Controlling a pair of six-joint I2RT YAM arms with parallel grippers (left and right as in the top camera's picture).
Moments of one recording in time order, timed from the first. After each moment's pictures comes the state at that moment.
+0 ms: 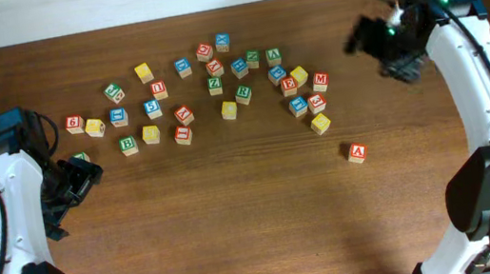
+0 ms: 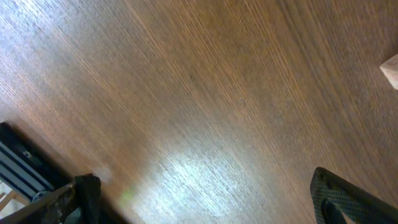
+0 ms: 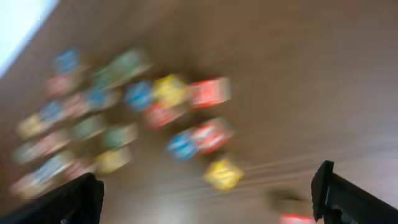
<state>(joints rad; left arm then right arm) 0.30 1.67 1.38 -1.32 -0.09 -0.70 -0.03 1.88 1.78 -1.04 -0.31 0.55</state>
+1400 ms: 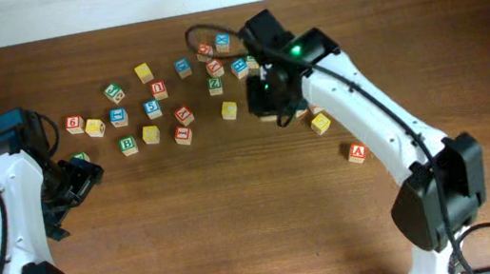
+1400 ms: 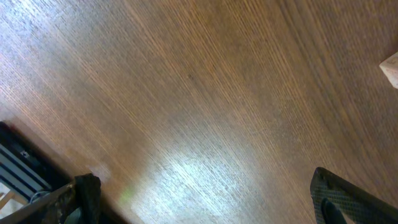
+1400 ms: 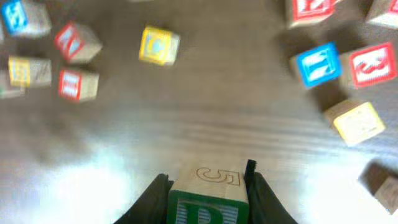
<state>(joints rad) 0.30 1.67 1.37 -1.32 -0.08 -0.70 0.50 1.97 1.84 -1.14 -0.08 0.54</state>
